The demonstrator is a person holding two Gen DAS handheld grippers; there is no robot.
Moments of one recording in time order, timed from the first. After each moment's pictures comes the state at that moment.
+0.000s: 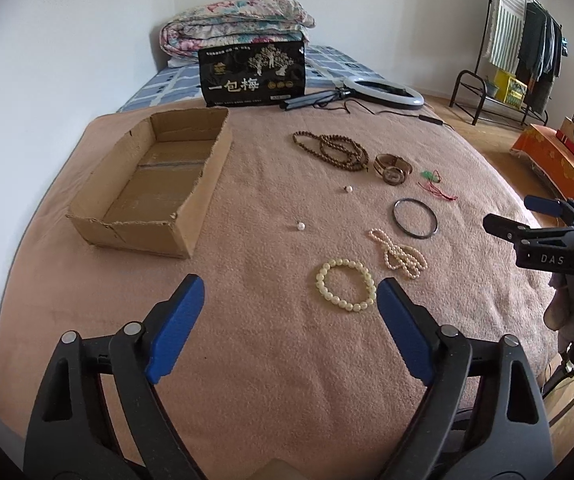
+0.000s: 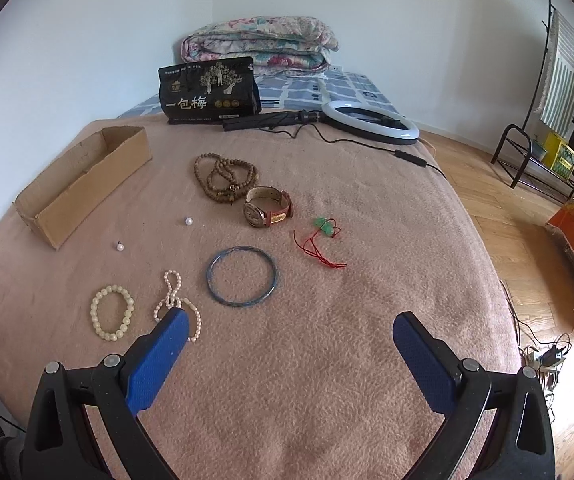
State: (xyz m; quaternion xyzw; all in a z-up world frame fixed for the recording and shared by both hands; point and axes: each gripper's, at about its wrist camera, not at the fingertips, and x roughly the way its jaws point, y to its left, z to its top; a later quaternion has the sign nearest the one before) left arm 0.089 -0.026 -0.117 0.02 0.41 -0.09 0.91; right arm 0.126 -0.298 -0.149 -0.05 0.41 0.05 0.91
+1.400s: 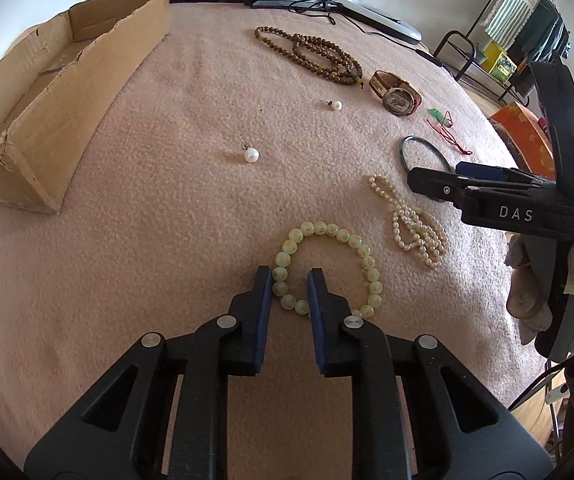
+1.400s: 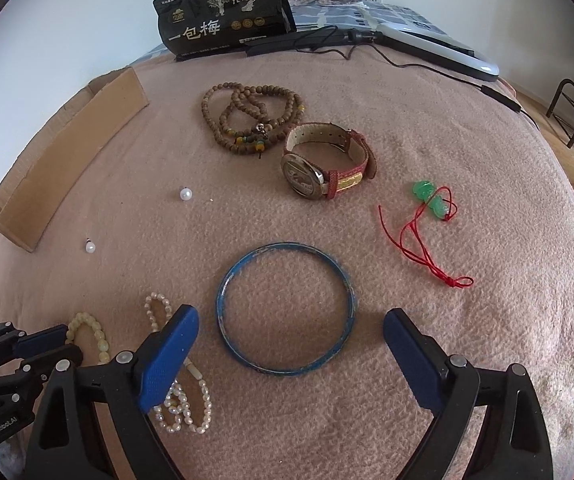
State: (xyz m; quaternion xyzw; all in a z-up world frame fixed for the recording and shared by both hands) left arm 0.166 -0.047 -0.211 -0.05 0.53 -0.15 0.83; right arm 0.225 -0.265 -0.228 -0.01 0.51 0.12 0.85
